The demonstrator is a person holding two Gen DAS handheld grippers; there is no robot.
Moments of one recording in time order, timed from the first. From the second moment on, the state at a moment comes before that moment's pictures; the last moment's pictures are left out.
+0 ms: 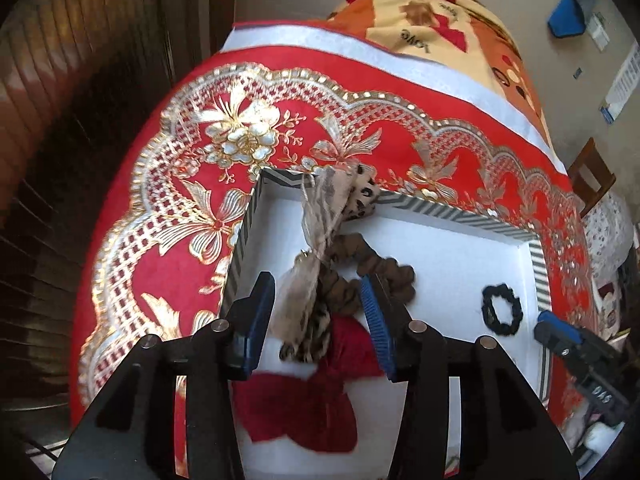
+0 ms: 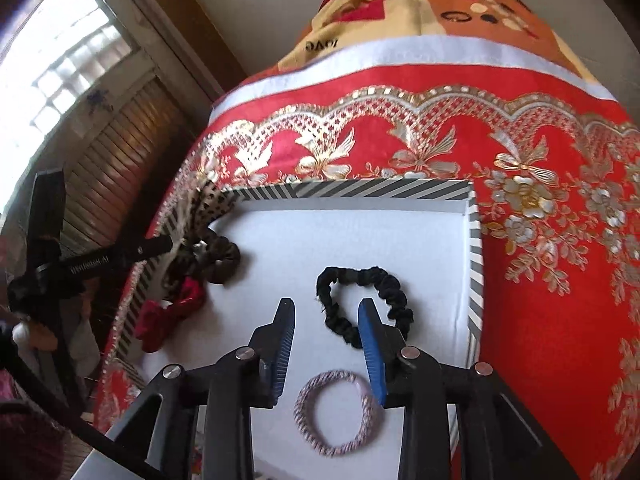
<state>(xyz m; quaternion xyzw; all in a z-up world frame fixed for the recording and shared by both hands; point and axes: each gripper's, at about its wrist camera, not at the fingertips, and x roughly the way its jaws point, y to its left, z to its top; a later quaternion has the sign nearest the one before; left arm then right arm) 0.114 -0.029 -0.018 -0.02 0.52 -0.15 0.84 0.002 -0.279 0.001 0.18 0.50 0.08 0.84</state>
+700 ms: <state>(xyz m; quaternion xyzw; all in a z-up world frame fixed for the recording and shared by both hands) -0.035 -0.047 0.018 0.04 0.47 -0.12 0.87 -0.121 -0.264 0.048 0.15 0.46 0.04 0.87</state>
